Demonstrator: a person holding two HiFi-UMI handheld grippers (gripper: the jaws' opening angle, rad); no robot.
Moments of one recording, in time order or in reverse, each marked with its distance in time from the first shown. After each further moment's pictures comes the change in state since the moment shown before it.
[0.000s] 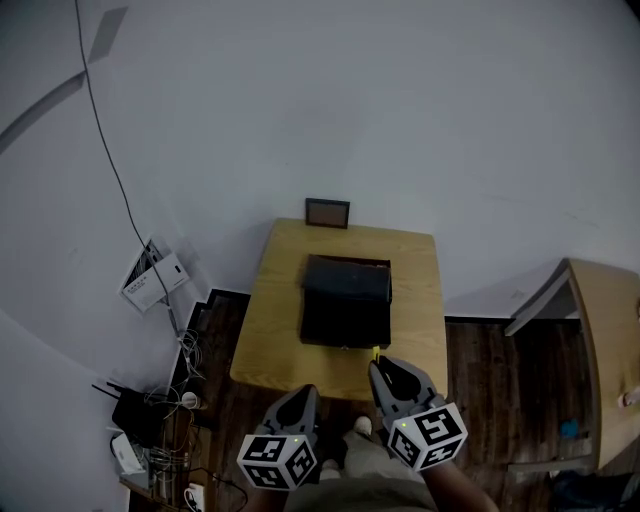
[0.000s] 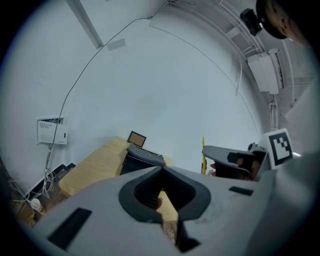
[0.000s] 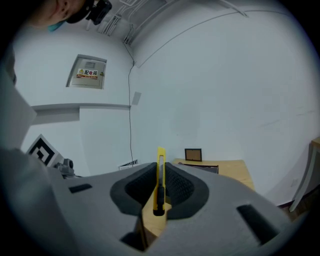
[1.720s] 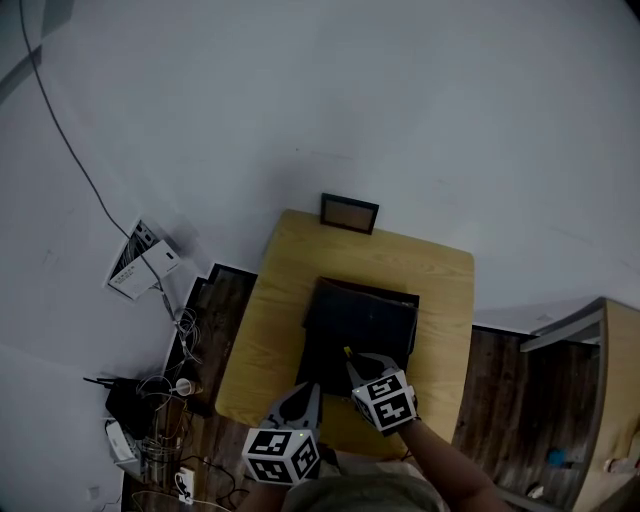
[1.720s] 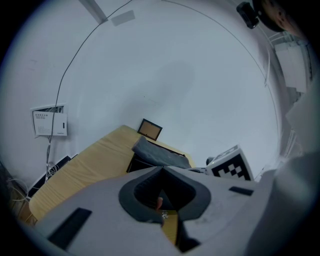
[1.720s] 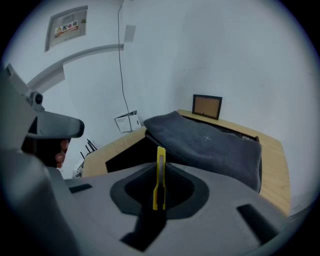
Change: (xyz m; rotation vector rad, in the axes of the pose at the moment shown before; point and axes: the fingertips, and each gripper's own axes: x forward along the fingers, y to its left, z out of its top) left arm 0.170 0.077 0.015 -0.084 0.142 0.139; right arm 0.232 -0.100 -0.152 -0.136 0.592 0.171
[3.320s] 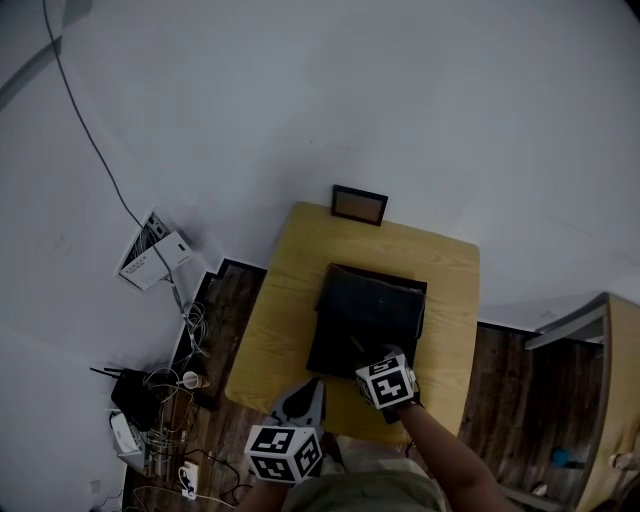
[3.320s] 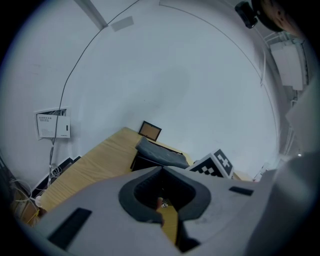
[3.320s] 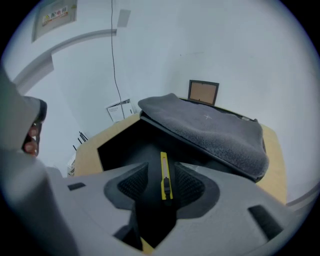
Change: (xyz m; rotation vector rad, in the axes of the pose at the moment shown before) left arm -0.036 0.000 -0.010 0.019 -0.020 -0.003; right arm 0.016 -0.002 -0.034 0.023 0.118 -0.079
